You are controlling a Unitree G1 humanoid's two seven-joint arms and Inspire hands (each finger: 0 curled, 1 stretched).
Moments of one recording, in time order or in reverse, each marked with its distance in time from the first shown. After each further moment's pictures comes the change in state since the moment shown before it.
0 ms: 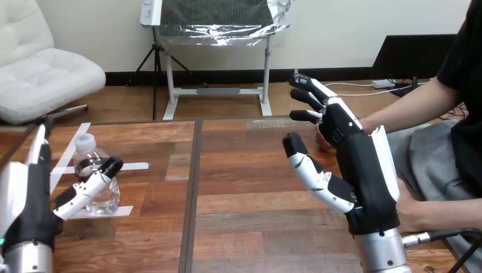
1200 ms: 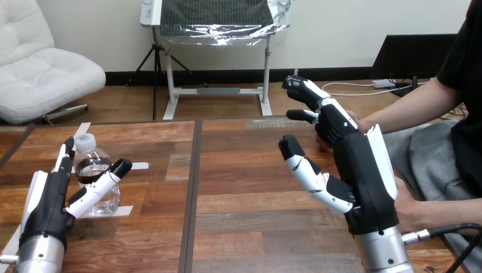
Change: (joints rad) left arm -0.075 -0.001 -0.001 0.019 -0.149 0.185 -0.173; right arm -0.006 -0.017 0.007 0.000 0.010 0.004 0.031
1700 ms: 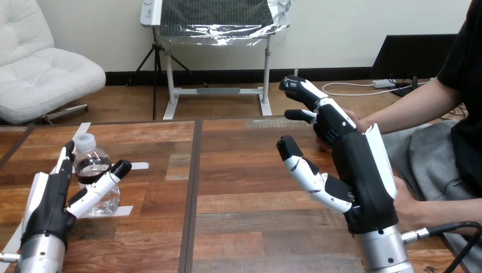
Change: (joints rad) left arm -0.028 0.002 -0.003 0.056 0.009 0.015 0.003; right arm -0.005 -0.001 0.000 0.002 0.016 0.000 0.017
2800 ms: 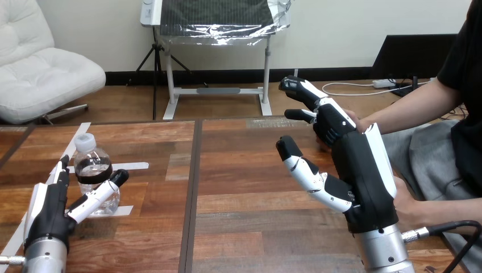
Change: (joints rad) left arm -0.079 0.000 -0.010 0.186 0.010 -0.014 0.068; right arm -0.002 -0.002 0.000 0.000 0.008 0.008 0.008
